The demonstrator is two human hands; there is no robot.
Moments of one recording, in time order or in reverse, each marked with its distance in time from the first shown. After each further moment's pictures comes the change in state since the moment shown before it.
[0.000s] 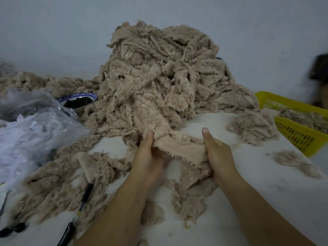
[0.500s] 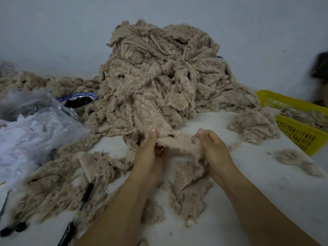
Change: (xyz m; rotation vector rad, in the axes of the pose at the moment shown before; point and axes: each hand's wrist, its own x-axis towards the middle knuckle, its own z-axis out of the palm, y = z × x) left_hand 0.003 -0.005 -0.002 0.111 -0.013 0.062; right_hand 0.000 0.000 0.004 0.034 -0.169 -0.055
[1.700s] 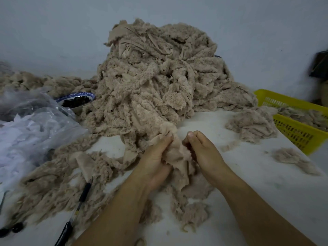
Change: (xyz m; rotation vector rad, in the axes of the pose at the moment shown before) left_hand -0.018 0.001 0.013 -0.020 -0.358 -0.180; right_hand -0.008 -0.002 0.007 -0.088 -0.209 -0.053
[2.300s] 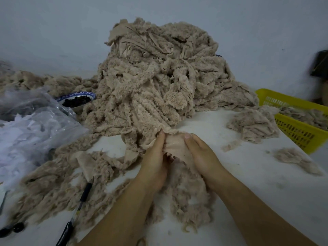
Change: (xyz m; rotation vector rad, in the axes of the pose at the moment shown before) left_hand 0.004 -0.004 0.001 0.120 0.325 0.025; right_hand -0.002 0.005 0.011 0.093 -0.033 0.082
